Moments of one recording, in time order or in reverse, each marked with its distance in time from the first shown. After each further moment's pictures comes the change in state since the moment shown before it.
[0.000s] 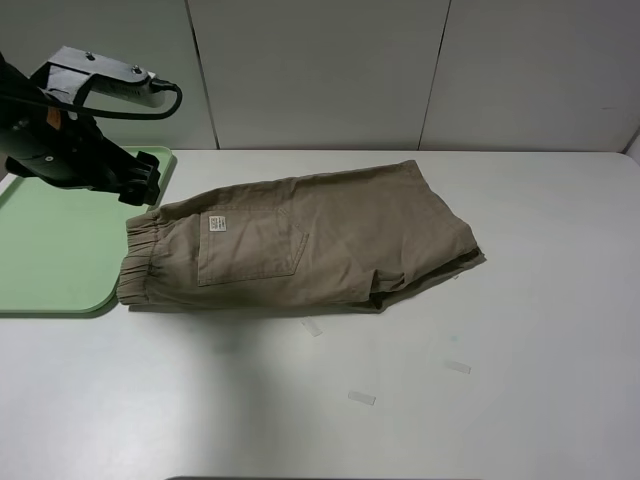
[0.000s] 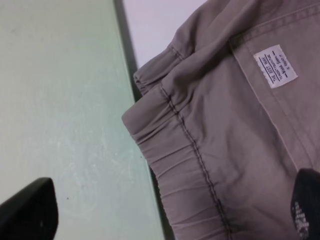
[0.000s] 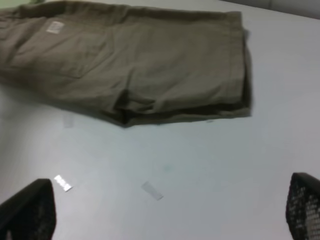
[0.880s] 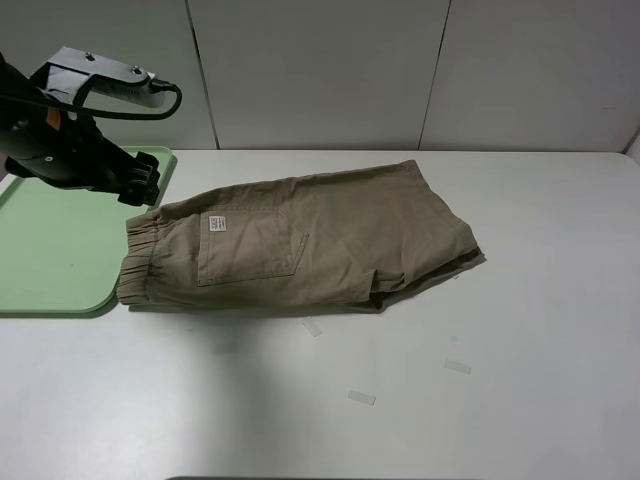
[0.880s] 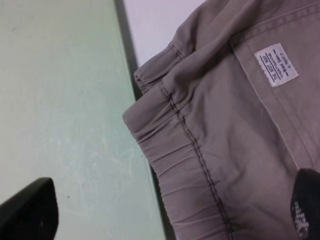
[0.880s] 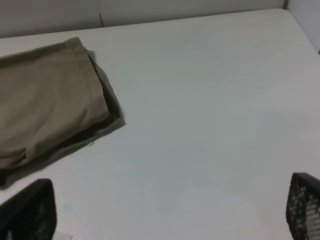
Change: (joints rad) left arm 0.000 0.000 0.000 0.000 0.003 0.000; right arm -0.466 -0.047 0.000 0.008 0.000 0.000
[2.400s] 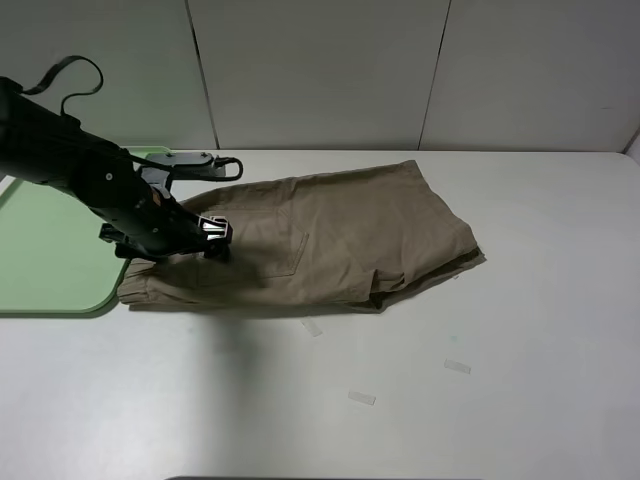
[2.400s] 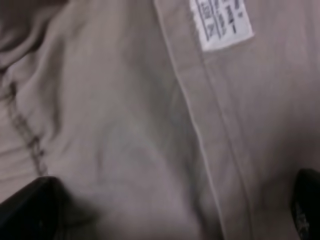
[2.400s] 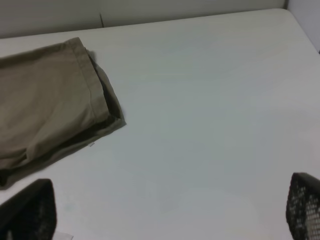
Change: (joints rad) left arm -0.027 0.403 -0.001 -0.334 -0.325 0.023; right arm -0.002 0.000 0.000 0.002 0.000 0.000
